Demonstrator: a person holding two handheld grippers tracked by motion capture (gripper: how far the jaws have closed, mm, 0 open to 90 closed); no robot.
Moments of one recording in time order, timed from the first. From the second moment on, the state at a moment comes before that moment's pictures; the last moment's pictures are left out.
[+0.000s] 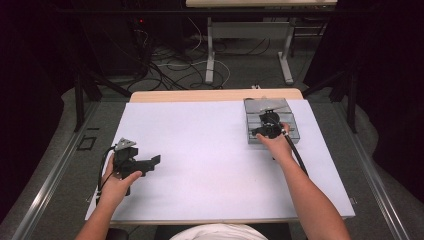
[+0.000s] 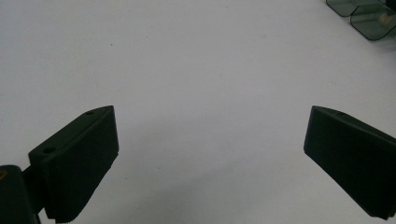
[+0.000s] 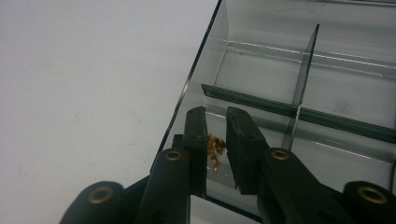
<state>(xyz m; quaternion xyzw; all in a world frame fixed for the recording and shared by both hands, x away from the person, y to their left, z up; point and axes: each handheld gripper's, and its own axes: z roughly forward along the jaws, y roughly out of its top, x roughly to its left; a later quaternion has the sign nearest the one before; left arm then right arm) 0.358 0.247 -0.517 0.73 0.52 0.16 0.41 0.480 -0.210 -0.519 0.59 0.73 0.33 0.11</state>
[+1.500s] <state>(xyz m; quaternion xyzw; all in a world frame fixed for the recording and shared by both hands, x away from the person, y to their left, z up) 0.358 0.246 -0.517 0.73 0.52 0.16 0.41 0.450 -0.216 -0.498 0.55 0.75 0.35 0.12</state>
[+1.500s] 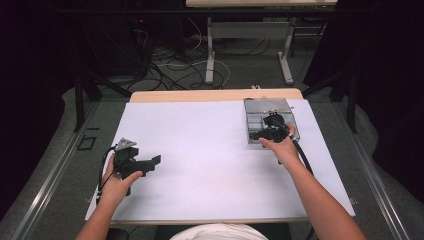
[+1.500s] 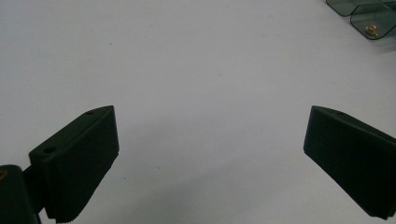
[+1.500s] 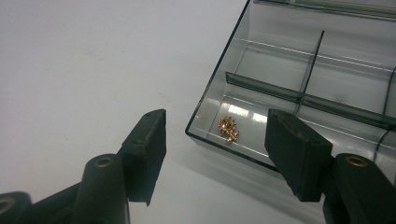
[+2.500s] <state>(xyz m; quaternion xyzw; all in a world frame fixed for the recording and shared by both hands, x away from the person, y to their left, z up) 0.357 0.245 -0.516 0.74 0.52 0.16 0.41 0.400 -0.236 -0.492 0.49 0.77 0.37 0.14</state>
